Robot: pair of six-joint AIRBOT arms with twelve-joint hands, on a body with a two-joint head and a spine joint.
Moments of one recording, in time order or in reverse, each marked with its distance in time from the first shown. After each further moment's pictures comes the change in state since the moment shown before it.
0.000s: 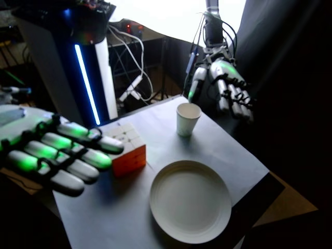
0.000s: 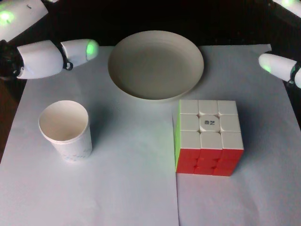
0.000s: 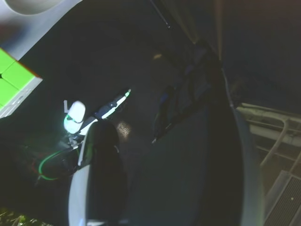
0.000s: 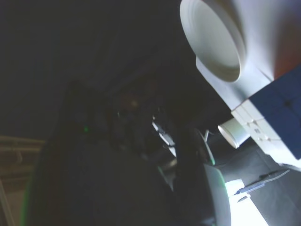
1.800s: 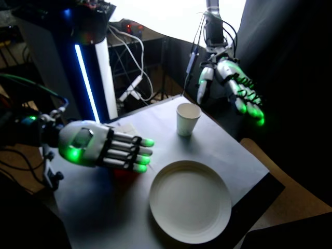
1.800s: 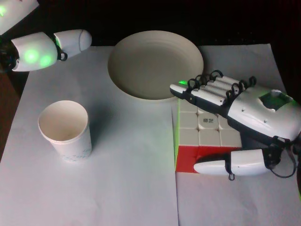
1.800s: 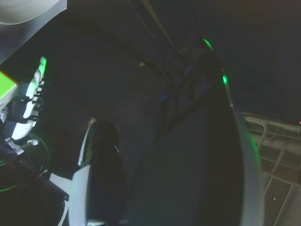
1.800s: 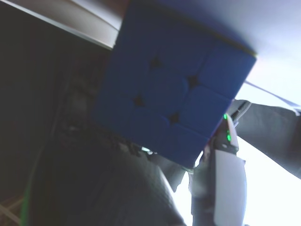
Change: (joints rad) left arm 0.002 0.002 0.003 -0.096 0.004 0.030; right arm -0.115 -0.309 0.134 -0.209 -0.073 0.489
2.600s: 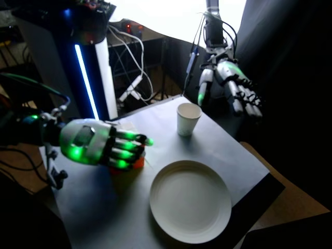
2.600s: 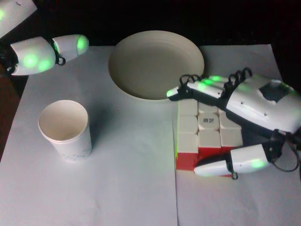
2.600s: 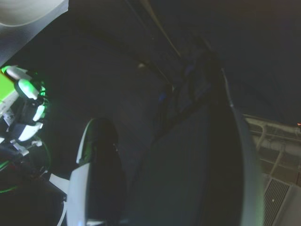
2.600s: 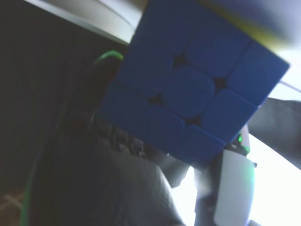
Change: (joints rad) left arm 0.024 0.000 0.000 -0.017 -0.014 0.000; right arm 0.061 0.034 -0.021 -0.058 0.006 -0.005
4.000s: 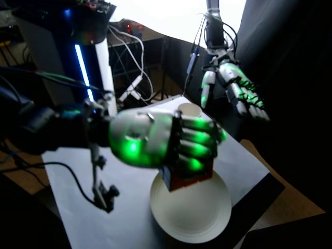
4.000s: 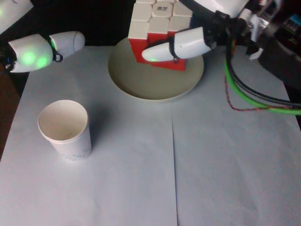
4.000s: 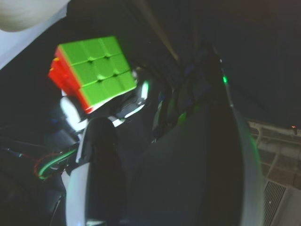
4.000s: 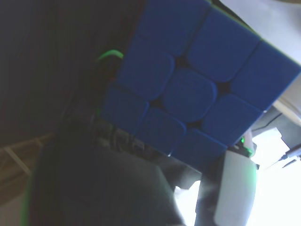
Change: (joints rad) left arm 0.006 -0.016 0.026 -0.026 -0.011 0.000; right arm 0.415 -0.290 0.407 0.047 -0.234 -0.001
